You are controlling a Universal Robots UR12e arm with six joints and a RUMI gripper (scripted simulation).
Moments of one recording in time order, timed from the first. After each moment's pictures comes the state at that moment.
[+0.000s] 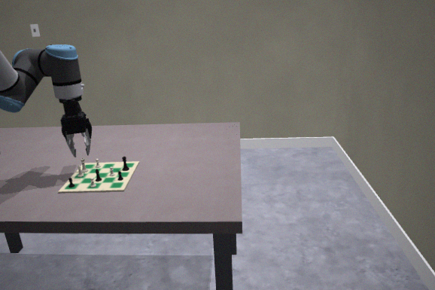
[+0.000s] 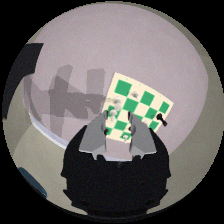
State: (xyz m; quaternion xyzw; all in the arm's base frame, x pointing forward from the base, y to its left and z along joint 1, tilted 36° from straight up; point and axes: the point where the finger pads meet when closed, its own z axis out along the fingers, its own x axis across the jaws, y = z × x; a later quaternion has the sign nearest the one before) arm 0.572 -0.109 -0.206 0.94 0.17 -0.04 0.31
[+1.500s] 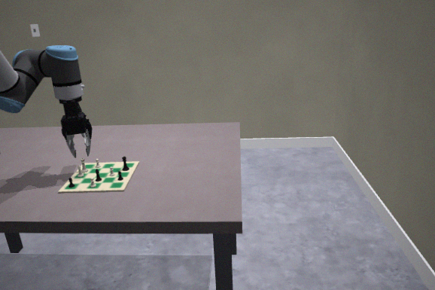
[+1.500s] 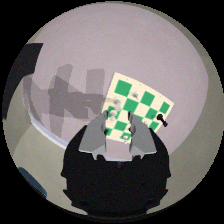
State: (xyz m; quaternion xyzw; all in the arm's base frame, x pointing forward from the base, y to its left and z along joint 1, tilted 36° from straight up) arm 0.572 -0.110 -0.208 0.94 0.17 -0.04 0.31
